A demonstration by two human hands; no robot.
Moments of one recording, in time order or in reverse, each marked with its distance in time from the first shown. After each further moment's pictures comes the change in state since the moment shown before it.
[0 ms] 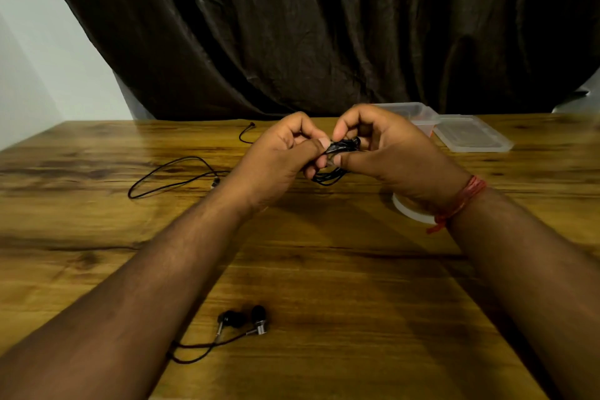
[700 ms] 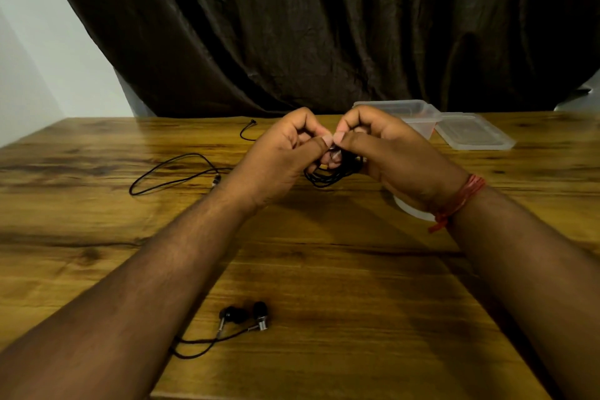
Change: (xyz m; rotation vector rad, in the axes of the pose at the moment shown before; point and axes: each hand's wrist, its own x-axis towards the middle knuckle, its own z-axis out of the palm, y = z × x) left_hand -0.003 0.006 0.001 0.136 -0.035 0.033; right_hand -0.001 0.000 0.005 0.160 -0.010 0.078
